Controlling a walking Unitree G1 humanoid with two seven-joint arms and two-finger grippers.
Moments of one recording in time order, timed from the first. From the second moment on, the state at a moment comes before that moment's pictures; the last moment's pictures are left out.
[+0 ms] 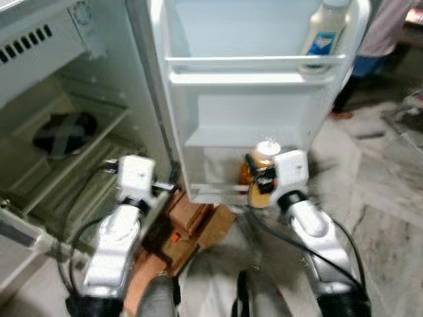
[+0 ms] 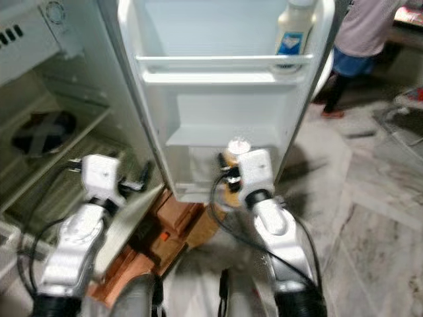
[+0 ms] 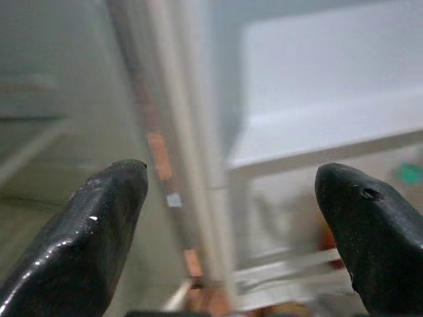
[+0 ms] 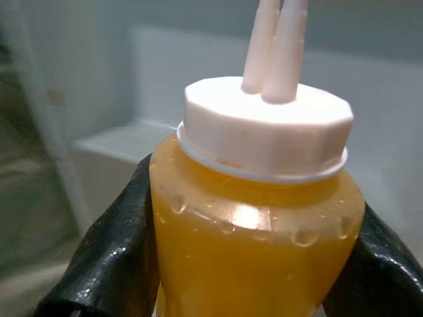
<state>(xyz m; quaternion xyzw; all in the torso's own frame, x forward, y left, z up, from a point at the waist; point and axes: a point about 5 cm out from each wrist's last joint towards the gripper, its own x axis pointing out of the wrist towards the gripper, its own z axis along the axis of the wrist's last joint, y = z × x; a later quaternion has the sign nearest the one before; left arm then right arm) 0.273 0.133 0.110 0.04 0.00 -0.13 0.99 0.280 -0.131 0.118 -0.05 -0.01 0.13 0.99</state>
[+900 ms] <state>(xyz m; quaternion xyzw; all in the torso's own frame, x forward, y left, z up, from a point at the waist) 0.275 0.145 0.112 0.05 0.00 -0.10 0.99 0.275 -0.112 0.115 -0.03 0.00 0.18 0.98</state>
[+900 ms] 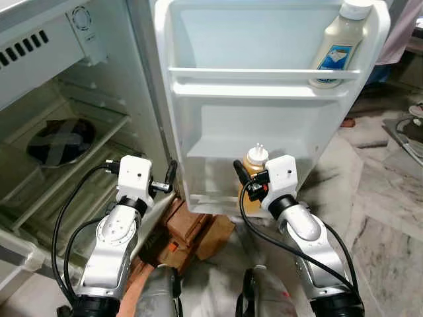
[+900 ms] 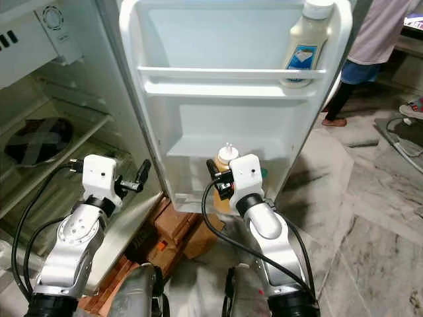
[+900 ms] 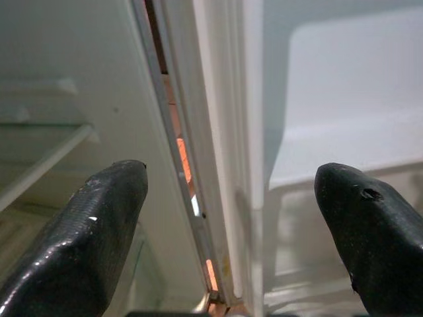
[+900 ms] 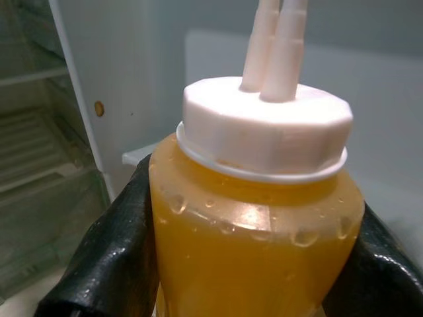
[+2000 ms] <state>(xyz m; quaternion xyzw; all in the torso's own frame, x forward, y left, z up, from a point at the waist) 0.256 0.151 0.111 0.06 0.02 -0.09 0.99 0.302 -0.116 0.122 -0.07 -0.03 0.20 0.98</state>
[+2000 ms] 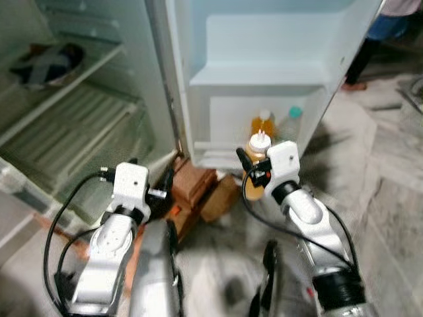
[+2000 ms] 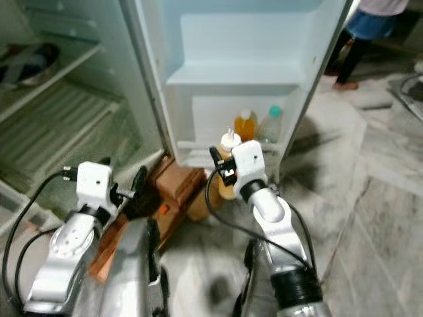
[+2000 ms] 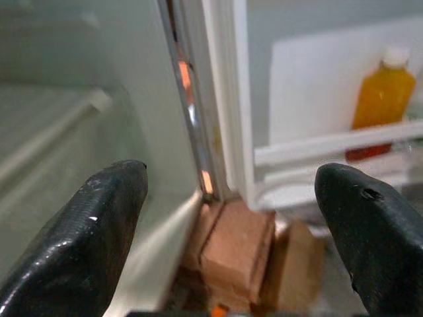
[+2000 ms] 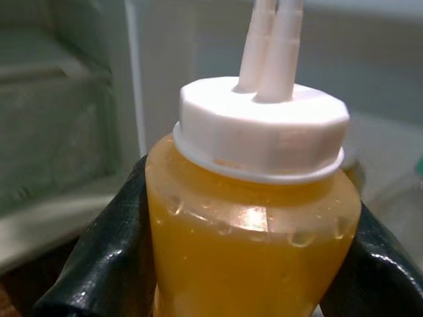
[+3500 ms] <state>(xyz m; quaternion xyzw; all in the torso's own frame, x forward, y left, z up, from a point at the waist) 0.195 0.164 0.153 0.06 0.05 -0.04 1.00 0.369 -0.053 0.217 -0.35 -0.40 0.13 0.84</state>
